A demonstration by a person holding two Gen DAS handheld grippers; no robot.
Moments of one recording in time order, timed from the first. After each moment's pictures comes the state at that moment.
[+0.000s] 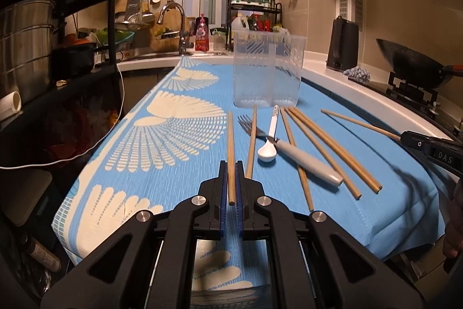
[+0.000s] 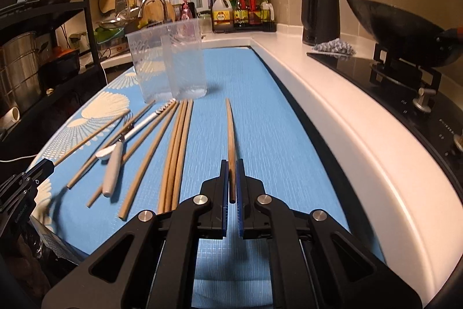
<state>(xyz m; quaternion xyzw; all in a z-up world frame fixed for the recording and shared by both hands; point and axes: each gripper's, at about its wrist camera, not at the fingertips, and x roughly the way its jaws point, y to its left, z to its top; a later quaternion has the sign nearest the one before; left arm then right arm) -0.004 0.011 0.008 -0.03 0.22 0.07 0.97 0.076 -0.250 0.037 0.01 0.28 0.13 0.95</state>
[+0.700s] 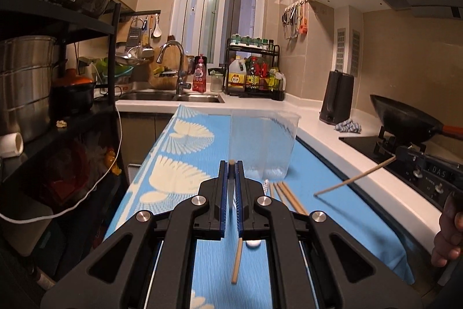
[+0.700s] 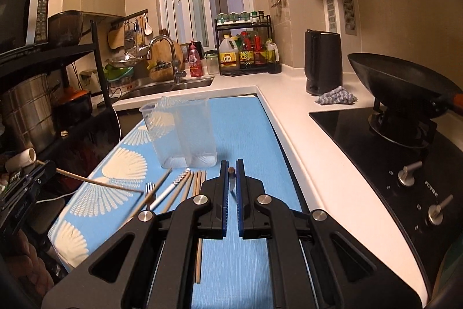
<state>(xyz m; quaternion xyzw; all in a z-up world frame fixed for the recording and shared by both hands) 0.013 0.024 0.112 -0.05 0.14 0.06 0.99 0.092 -0.259 0.138 0.04 0.21 0.14 0.97</state>
